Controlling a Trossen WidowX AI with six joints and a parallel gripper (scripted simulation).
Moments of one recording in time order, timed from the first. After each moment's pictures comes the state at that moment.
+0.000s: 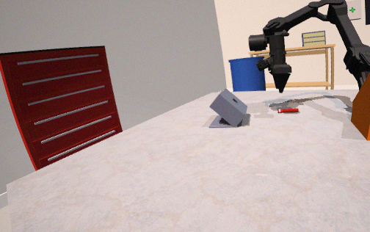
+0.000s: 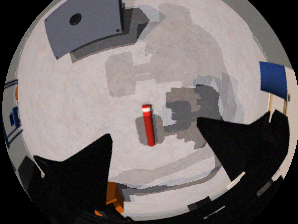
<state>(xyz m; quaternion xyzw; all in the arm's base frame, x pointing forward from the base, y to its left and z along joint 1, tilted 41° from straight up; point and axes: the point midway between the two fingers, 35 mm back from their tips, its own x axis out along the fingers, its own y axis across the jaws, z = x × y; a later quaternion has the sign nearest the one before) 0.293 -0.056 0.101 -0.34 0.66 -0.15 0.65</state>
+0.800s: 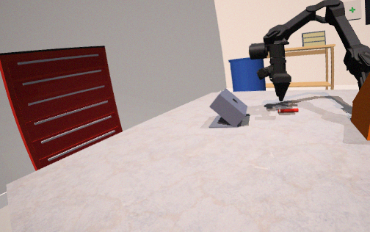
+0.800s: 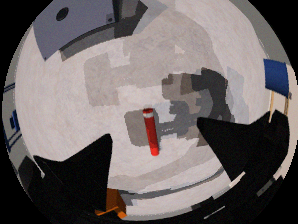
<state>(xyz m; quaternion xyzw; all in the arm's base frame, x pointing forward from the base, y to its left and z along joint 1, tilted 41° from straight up) 0.294 -0.077 0.077 -0.33 0.66 -0.16 0.65</state>
